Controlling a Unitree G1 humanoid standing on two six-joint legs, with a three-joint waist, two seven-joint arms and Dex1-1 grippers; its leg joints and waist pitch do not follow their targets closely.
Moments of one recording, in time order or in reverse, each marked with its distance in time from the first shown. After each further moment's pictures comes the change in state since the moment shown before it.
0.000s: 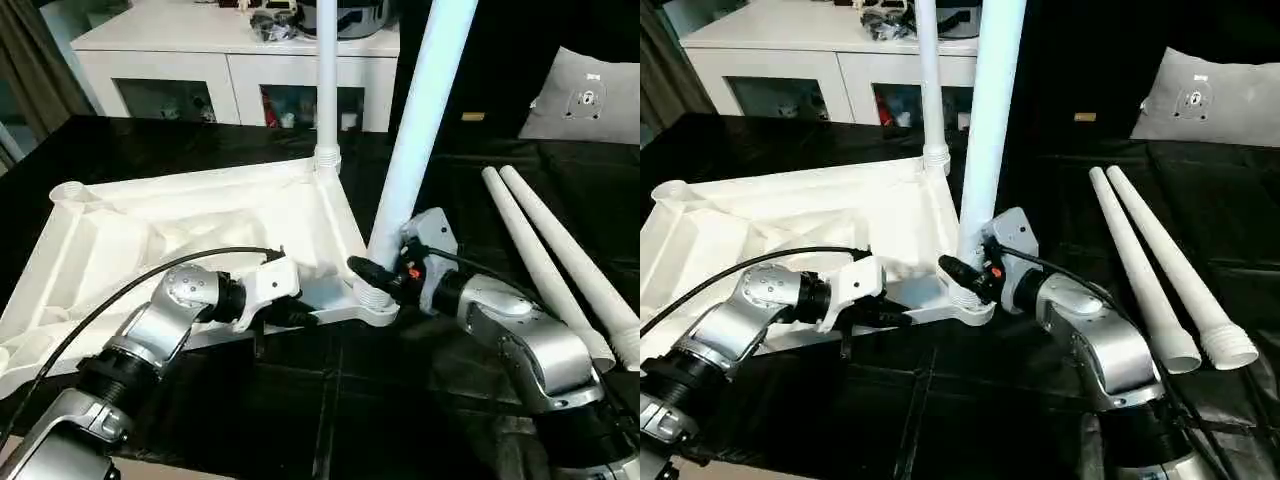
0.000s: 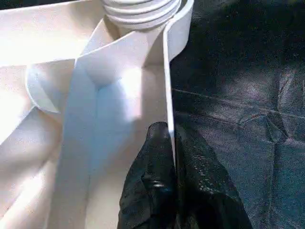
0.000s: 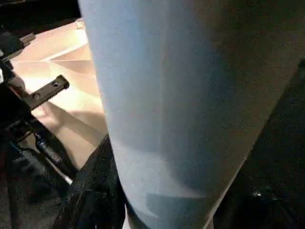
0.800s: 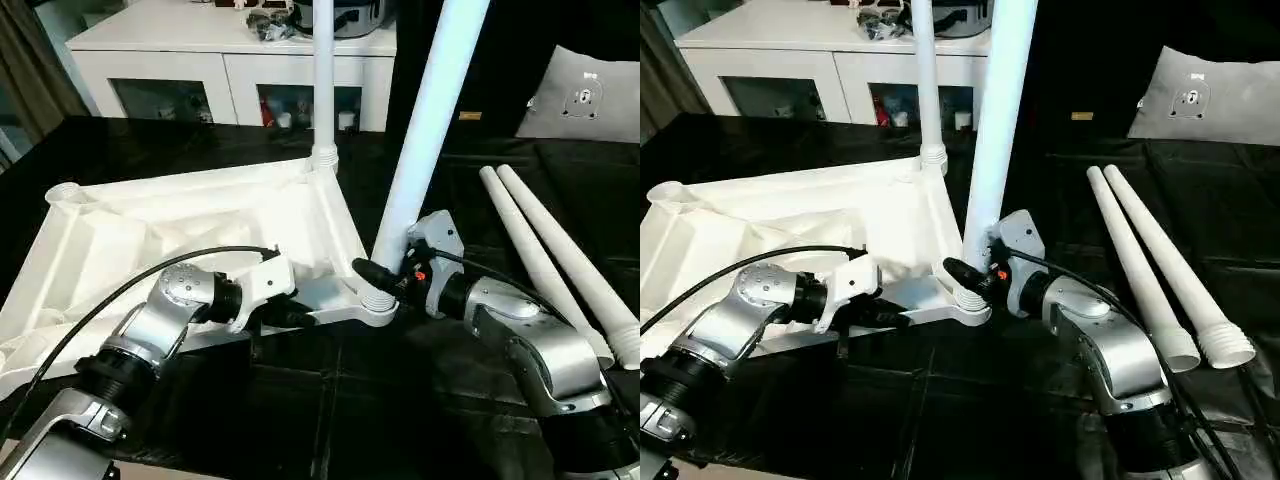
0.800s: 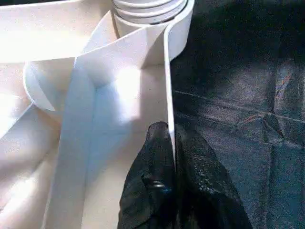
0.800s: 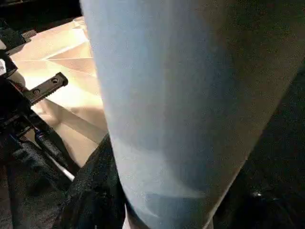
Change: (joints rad) left arm 0.000 0.004 0.014 0.014 -0.022 0.007 -0.028; right arm 0.011 -0.002 -0.020 0.005 0.012 0.010 0.015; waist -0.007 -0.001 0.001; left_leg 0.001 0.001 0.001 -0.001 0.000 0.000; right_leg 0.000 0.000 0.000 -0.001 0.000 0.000
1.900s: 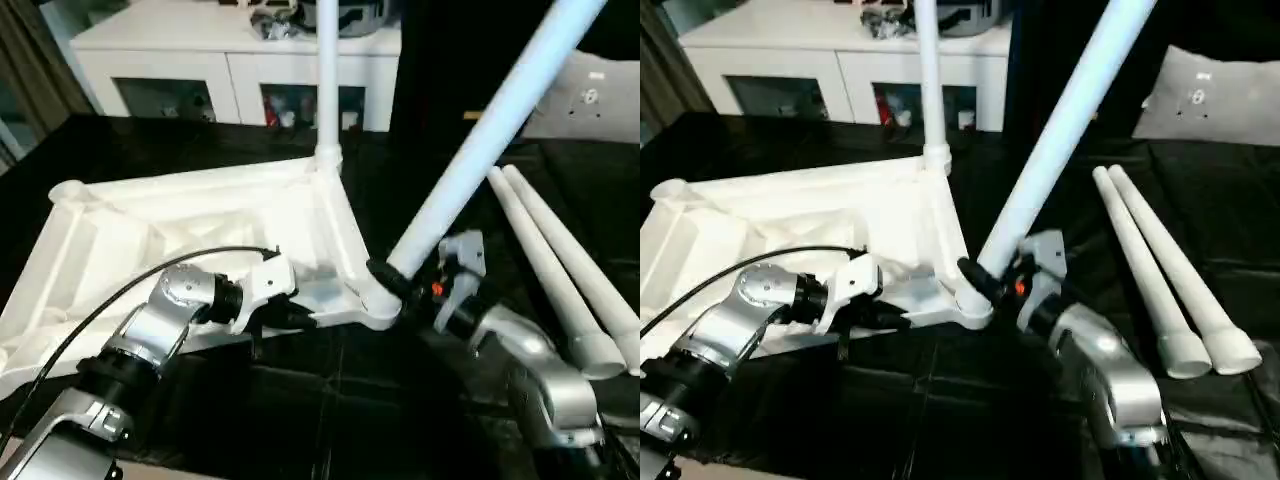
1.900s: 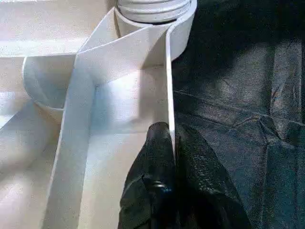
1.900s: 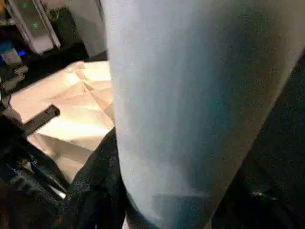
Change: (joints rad) left arm 0.000 -0.013 0.010 0.004 -0.006 0.013 -0.023; right arm 0.160 0.072 -0.061 0.034 0.034 -0.241 -0.018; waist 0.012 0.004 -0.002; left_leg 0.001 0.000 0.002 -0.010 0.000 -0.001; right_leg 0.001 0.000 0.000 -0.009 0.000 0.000
